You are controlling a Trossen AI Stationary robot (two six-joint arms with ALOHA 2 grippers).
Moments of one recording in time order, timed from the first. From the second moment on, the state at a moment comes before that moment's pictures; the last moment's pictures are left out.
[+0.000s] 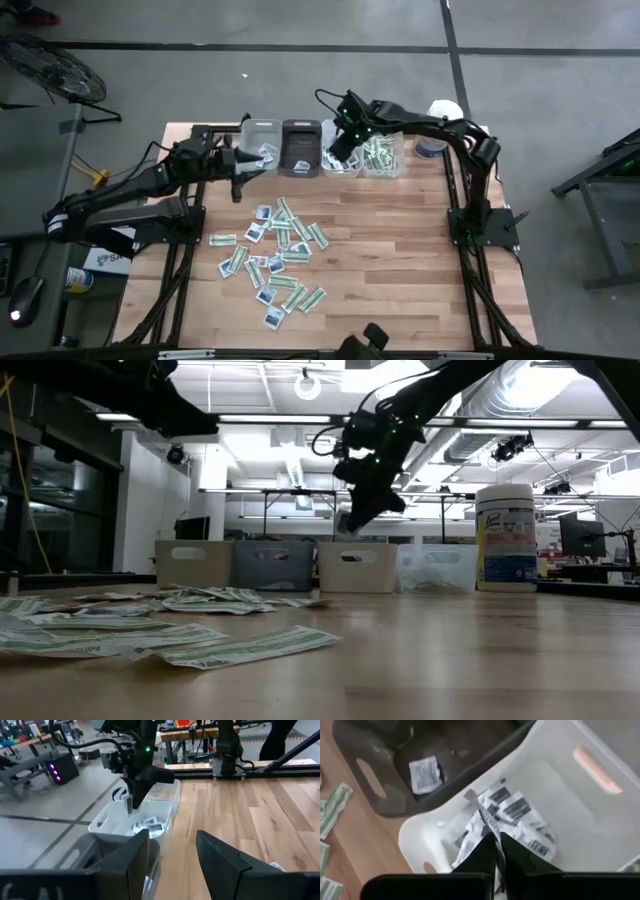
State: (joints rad) left arm 0.45 0.62 0.53 -0.08 0.17 0.19; right arm -0.58 1.93 1.56 -0.66 -0.12 0.13
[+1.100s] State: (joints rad) left arm 0.45 0.59 0.44 -0.44 0.20 0.09; right arm -0.58 1.76 1.56 -0.86 -0.02 0.08
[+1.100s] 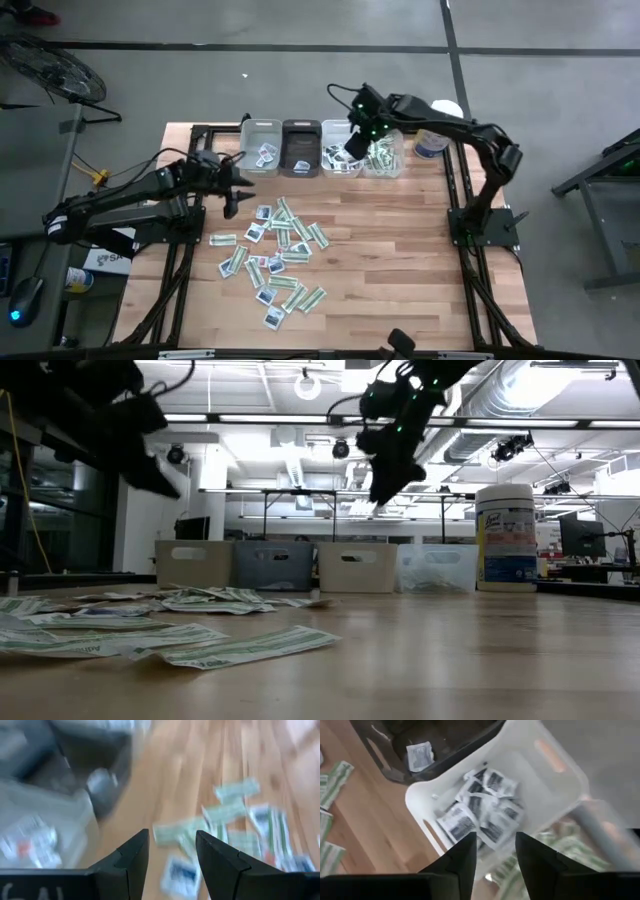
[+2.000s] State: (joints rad) left arm 0.45 1.10 0.44 -0.43 0.23 0.27; right arm -0.64 1.44 1.56 -0.95 0.00 -0.21
